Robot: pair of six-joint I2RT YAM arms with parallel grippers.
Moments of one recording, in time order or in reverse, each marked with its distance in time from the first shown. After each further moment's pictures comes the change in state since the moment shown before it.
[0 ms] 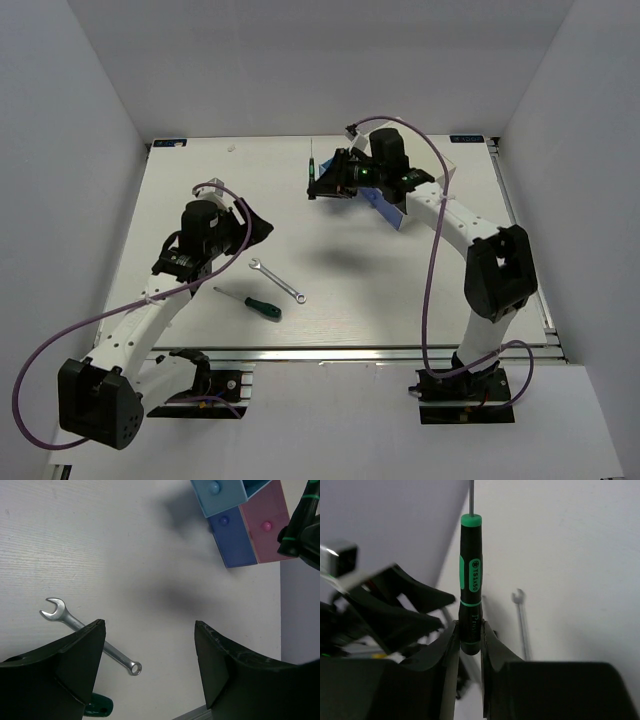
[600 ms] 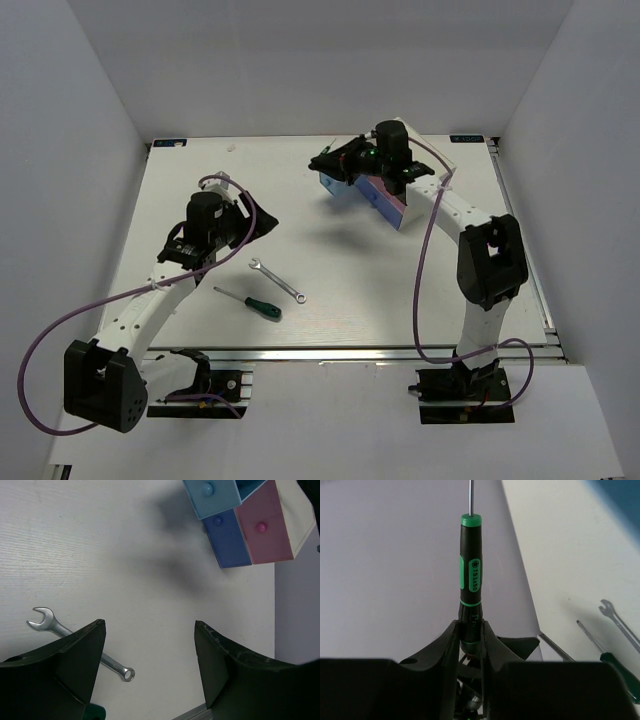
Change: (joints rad) left arm 0.000 0.084 0.049 0.024 0.036 -0.008; right arm -0.050 0.101 0.077 0.137 0.108 0.828
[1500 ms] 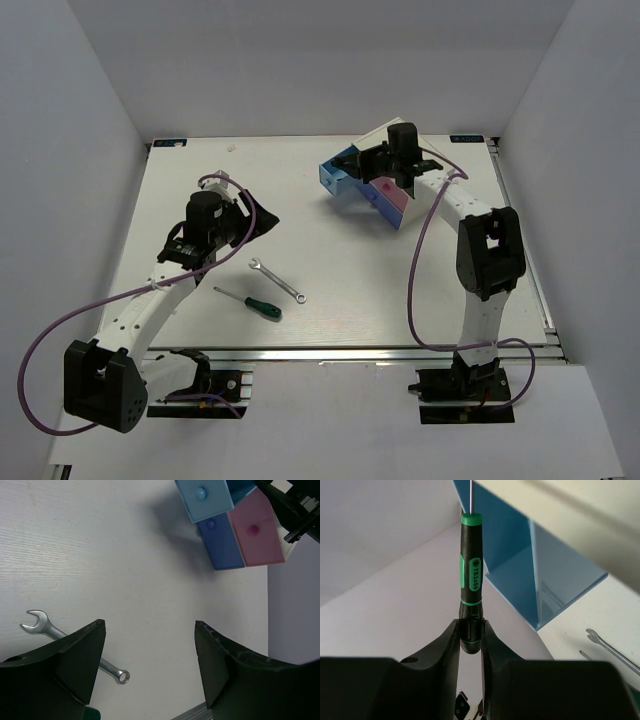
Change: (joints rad) left arm 0.000 0.005 0.002 0.023 0.010 -0.020; right arm -0.100 0.077 0.032 -0.172 0.168 0.121
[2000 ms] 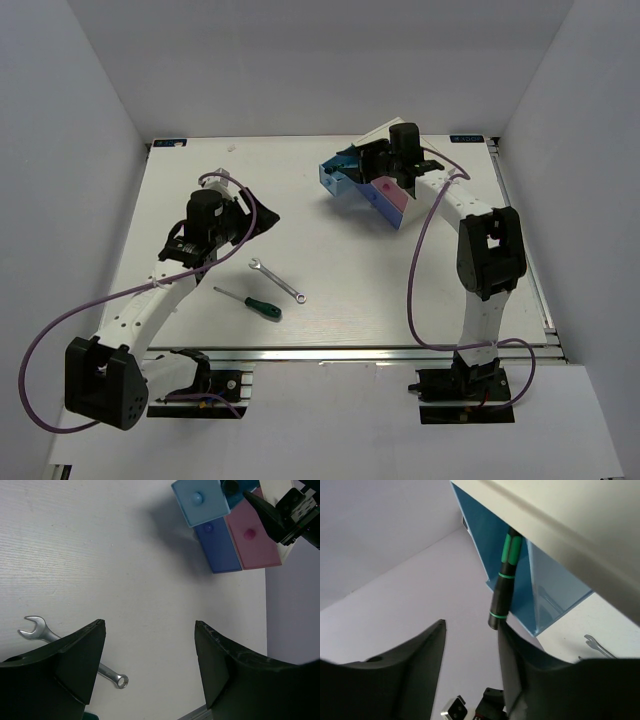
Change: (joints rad) left arm 0.000 0.014 0.006 0.022 0.000 0.000; right arm -0.014 0.000 -0.006 0.011 0.019 -0.003
